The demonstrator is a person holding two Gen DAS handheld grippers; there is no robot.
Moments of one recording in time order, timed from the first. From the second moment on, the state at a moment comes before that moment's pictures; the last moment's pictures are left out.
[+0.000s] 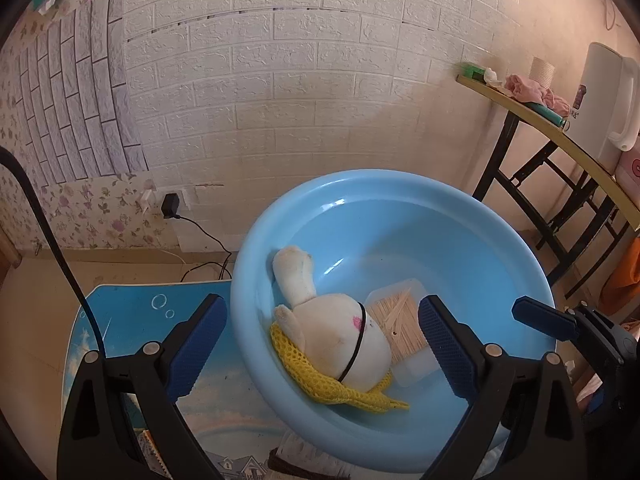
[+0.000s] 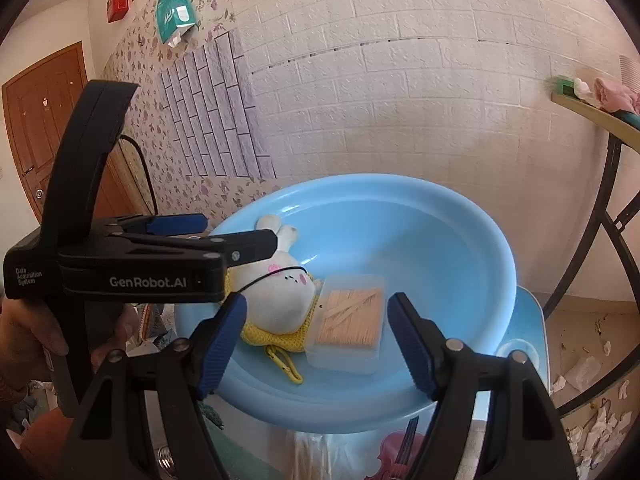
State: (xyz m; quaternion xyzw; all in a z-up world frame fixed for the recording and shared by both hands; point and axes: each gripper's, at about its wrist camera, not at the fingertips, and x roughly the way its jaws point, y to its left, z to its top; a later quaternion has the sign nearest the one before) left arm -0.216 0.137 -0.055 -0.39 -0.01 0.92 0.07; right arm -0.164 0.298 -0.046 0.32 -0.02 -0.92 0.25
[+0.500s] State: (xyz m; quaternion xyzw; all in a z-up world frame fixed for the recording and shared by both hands) left arm -0.117 0.084 -0.011 -0.34 -0.01 0.94 0.07; right arm -0.088 0.263 0.017 0.26 0.00 -0.94 0.22
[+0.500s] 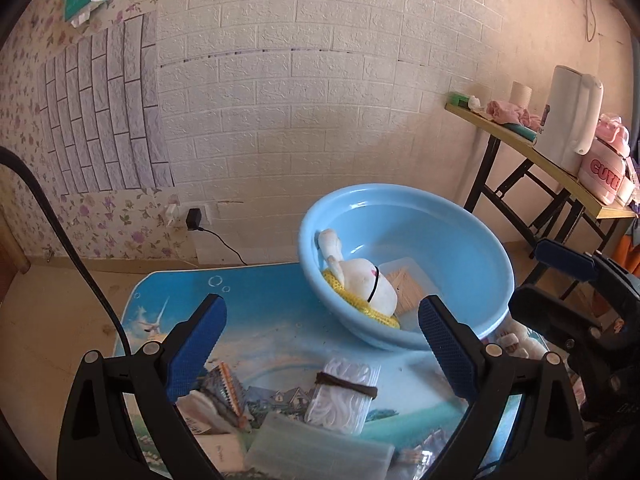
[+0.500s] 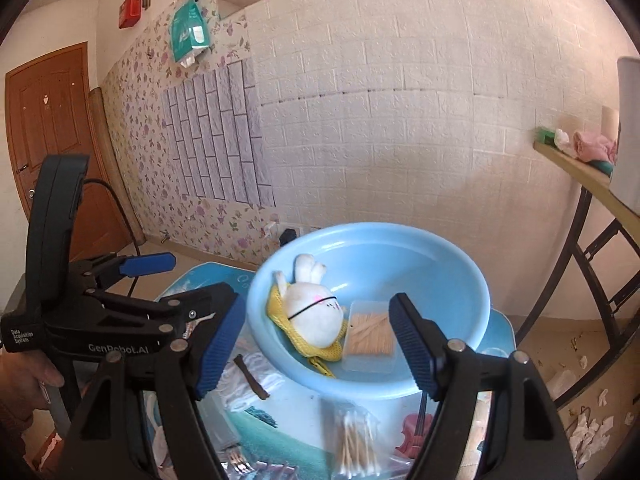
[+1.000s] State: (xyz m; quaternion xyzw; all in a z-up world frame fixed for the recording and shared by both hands) left arm -0.002 -0.010 -0.020 -0.31 0.00 0.95 0.02; right arm -0.023 0.277 -0.031 0.33 -0.02 -0.93 0.15
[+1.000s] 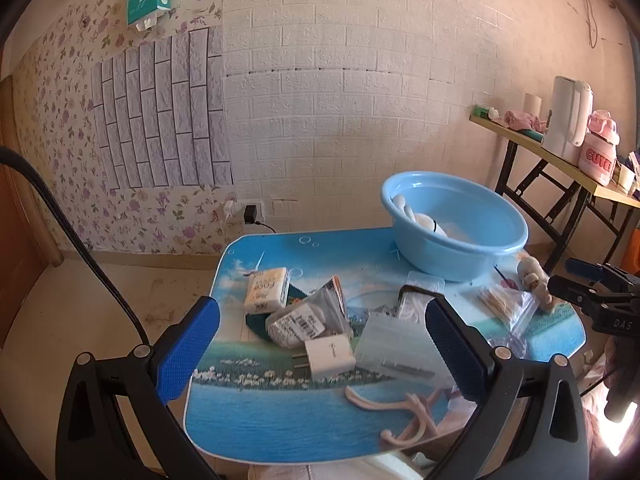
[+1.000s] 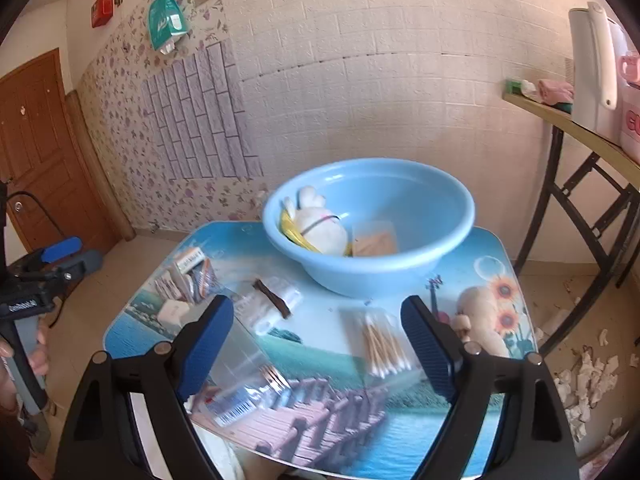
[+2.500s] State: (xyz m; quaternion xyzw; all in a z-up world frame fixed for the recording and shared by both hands) left arm -0.022 0.029 -0.152 -0.45 0.01 0.89 0.03; right arm -0.047 0.284 -0.131 0.42 0.03 -0.90 0.09
